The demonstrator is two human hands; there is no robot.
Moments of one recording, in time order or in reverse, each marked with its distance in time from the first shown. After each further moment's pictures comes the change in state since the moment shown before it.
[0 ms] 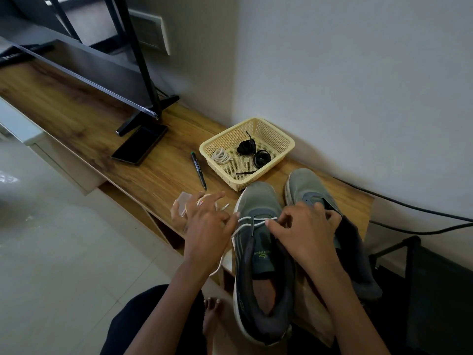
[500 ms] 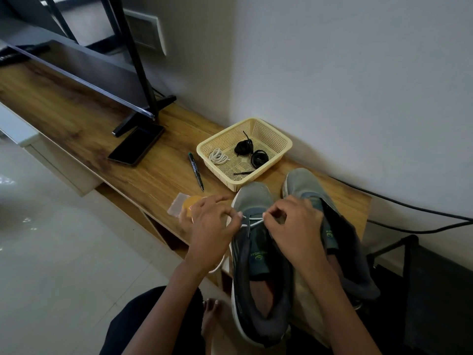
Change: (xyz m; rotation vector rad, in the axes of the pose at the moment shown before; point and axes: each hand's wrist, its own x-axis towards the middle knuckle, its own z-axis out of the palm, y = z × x) left_hand 0.004 0.004 0.002 -0.224 -0.133 -0.088; right_hand 0.004 -0.005 0.009 0.229 0.129 -0.090
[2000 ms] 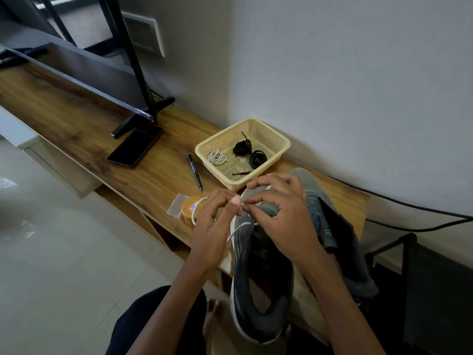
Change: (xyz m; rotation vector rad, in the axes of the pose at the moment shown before) left_hand -0.012 0.034 -0.013 -0.671 0.054 0.115; right_hand 0.009 -0.014 -0.003 0.380 0.138 -0.385
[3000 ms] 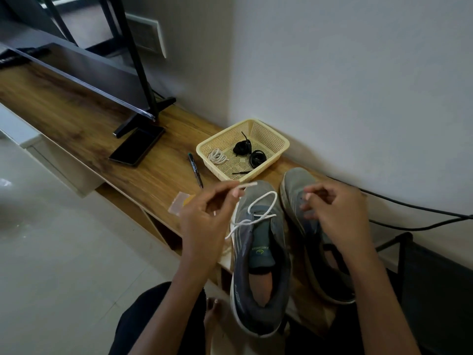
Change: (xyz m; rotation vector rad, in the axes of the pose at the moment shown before) left_hand -0.009 0.023 -0.003 0.066 0.190 0.132; right_hand -0.006 0.010 -0.060 0.111 0.100 0.594
